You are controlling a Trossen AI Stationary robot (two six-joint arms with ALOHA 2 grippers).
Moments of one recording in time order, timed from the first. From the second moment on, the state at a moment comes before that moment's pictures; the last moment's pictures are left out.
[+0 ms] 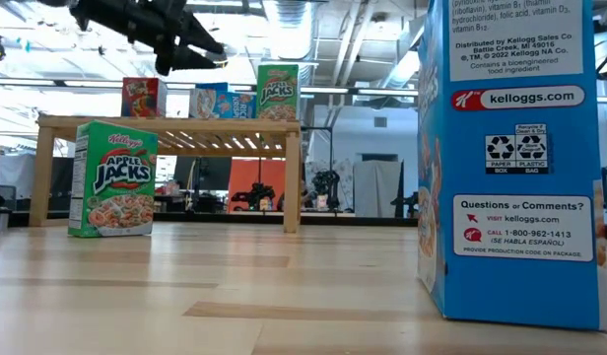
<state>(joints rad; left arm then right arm) 0.79 0.85 0.76 -0.02 0.25 -0.03 0.16 1.49 1.45 -0.30 -0.05 0.08</state>
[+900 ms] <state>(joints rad) 0.79 0.92 0.90 -0.23 0.21 0.01 0.16 1.49 1.45 -0.37 -0.05 0.08</state>
